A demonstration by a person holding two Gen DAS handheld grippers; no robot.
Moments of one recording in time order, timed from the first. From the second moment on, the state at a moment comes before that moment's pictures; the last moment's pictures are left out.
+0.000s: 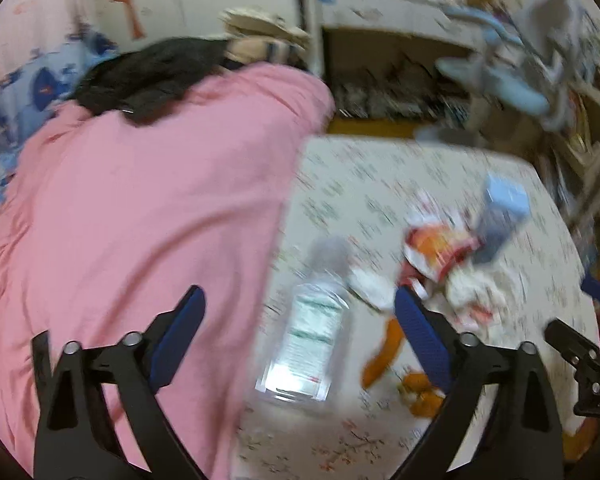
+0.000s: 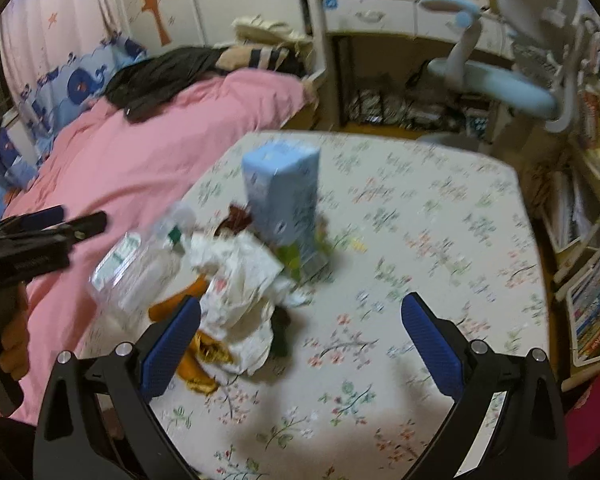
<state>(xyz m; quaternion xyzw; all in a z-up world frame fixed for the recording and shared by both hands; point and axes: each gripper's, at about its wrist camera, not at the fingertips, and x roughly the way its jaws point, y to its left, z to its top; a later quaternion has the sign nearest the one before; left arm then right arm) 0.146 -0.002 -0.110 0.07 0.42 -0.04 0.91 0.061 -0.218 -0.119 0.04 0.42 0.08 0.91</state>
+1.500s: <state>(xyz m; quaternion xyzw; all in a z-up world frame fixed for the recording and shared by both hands) 0.170 -0.002 -0.163 0.08 0.50 -0.10 0.86 0.079 -0.143 -0.173 -0.07 0.49 0.25 0.83</state>
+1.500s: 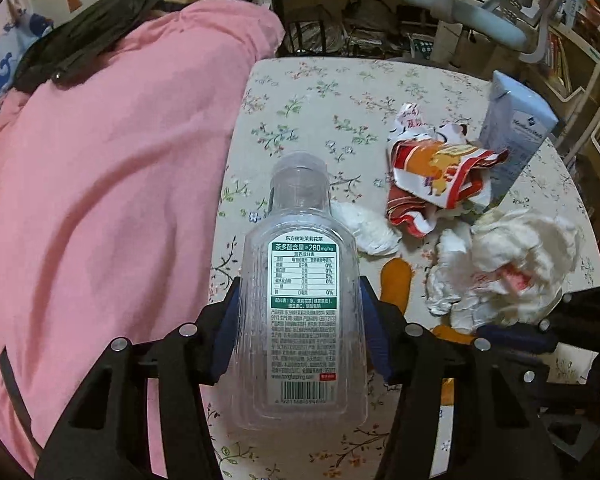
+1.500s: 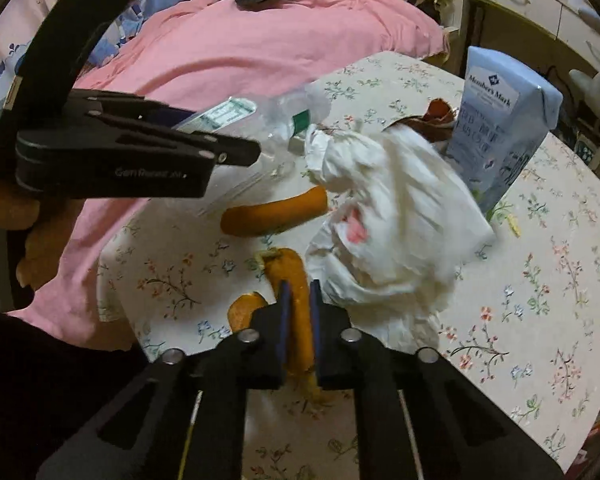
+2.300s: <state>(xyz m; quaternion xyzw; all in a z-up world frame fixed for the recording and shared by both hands) 0.160 0.018 -0.127 0.02 0.46 -0.09 0.88 0.087 -0.138 -0.187 -0.04 0.51 0.26 0.82</state>
